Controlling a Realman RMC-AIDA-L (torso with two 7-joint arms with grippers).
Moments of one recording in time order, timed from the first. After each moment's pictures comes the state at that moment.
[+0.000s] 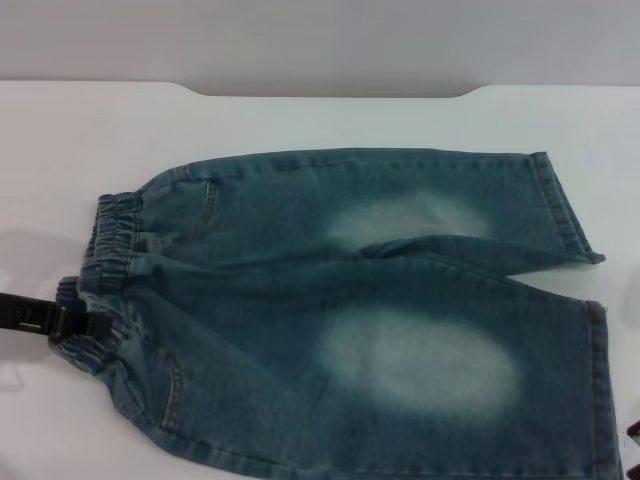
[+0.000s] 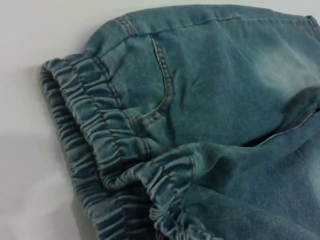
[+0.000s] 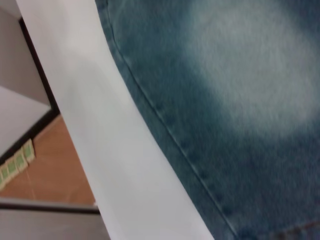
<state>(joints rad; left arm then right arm) -0.43 -2.02 0.77 1.06 2.42 1.65 -2.26 0.56 1.98 -0.85 -1.01 -2.64 -2.01 1.89</state>
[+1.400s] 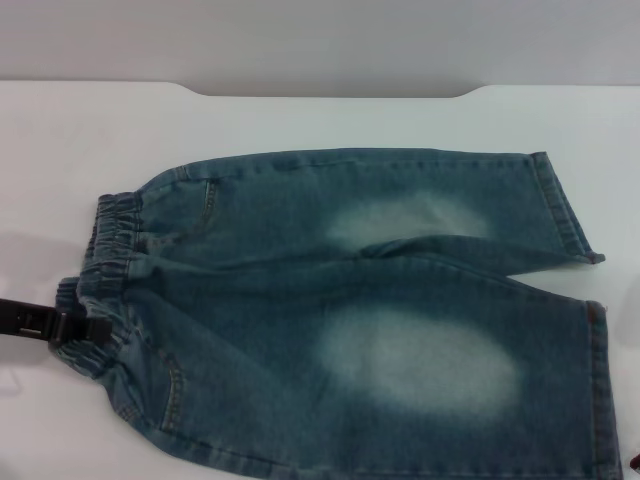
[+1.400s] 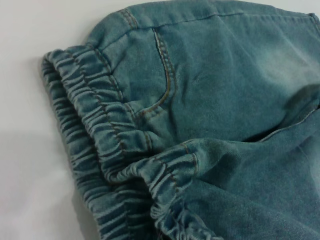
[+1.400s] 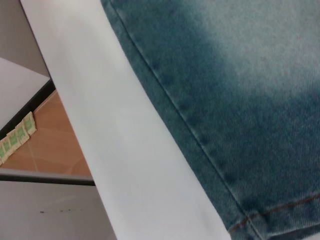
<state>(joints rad) -0.42 -2.02 0.77 1.05 2.42 1.65 -2.25 0.56 2.00 -0.90 -0.94 -2.71 -1.95 1.85</state>
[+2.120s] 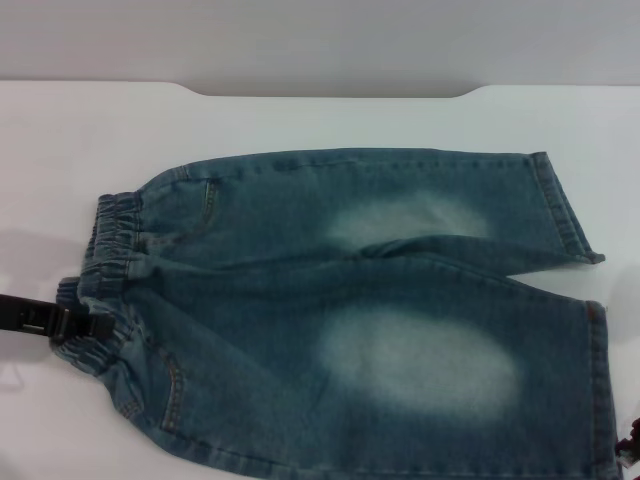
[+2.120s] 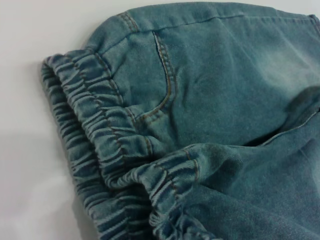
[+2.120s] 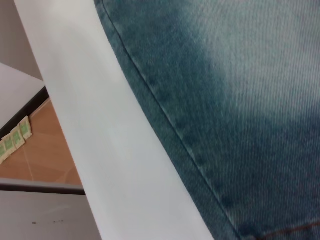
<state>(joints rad) -0.44 -2.02 0.77 1.03 2.42 1.64 -2.25 0.58 2.01 -0.89 -0.91 -2.71 -1.91 1.85</state>
